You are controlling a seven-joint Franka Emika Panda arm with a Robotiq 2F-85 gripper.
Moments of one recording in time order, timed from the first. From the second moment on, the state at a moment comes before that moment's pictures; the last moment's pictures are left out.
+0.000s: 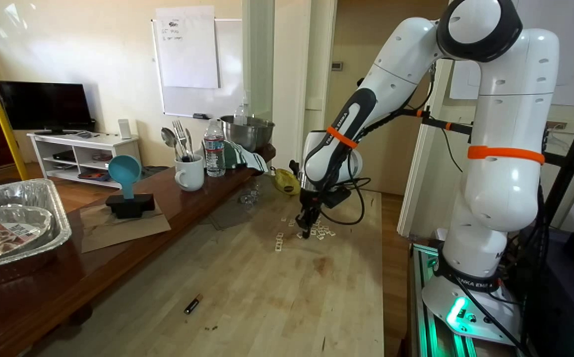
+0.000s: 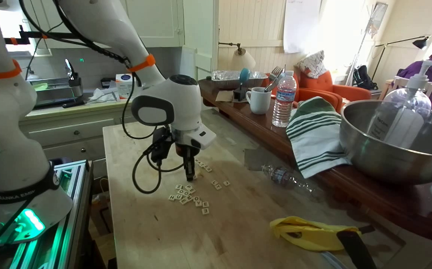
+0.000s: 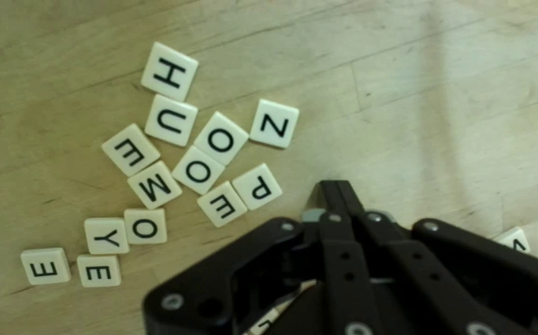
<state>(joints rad) -0.11 0.10 -0.06 -2.63 0.23 2.76 -0.17</state>
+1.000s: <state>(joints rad) -0.08 0.13 -0.08 -2.59 -0.30 2.69 -0.17</state>
